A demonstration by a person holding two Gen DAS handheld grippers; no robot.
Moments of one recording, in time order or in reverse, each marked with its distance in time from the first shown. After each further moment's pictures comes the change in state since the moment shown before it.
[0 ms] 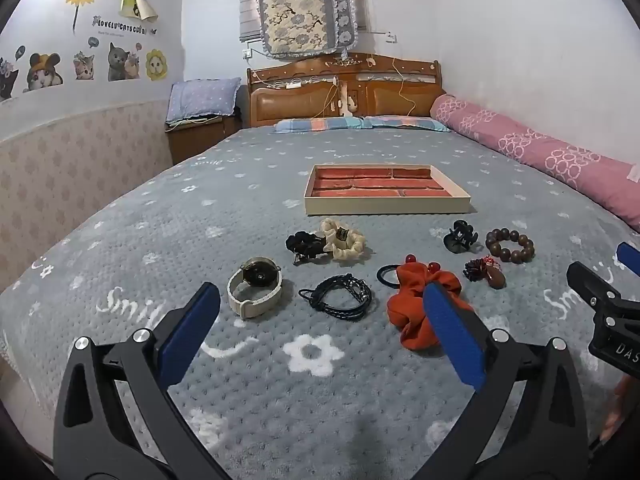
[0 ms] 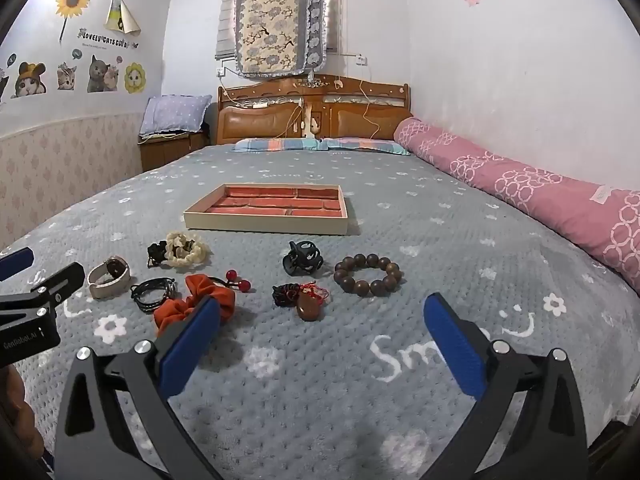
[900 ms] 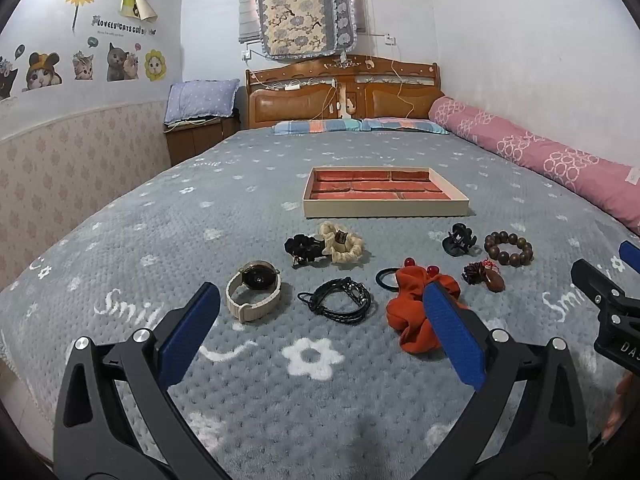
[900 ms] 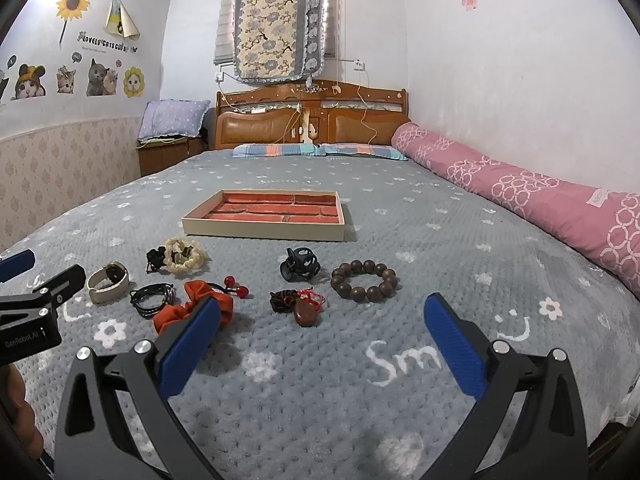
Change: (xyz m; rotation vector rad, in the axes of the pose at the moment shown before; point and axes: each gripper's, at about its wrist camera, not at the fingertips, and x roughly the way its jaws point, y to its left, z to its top) left arm -0.005 -0.004 0.003 -0.004 0.000 -0.001; right arm -0.007 -0.006 0.006 0.000 -0.016 -0.001
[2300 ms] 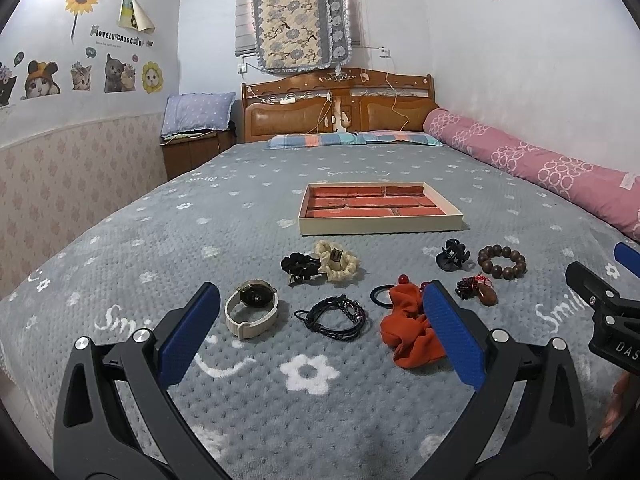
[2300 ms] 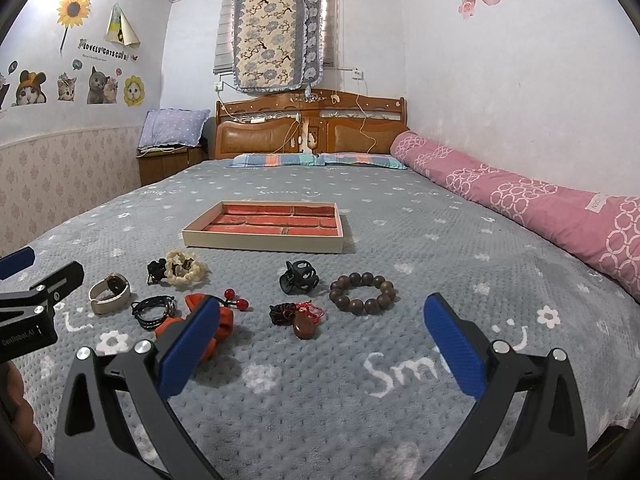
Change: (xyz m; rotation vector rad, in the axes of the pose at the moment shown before) left arm -0.004 0.004 0.012 0.003 -0.046 -0.023; right arm -0.001 0.001 0.004 0.004 -0.037 0.000
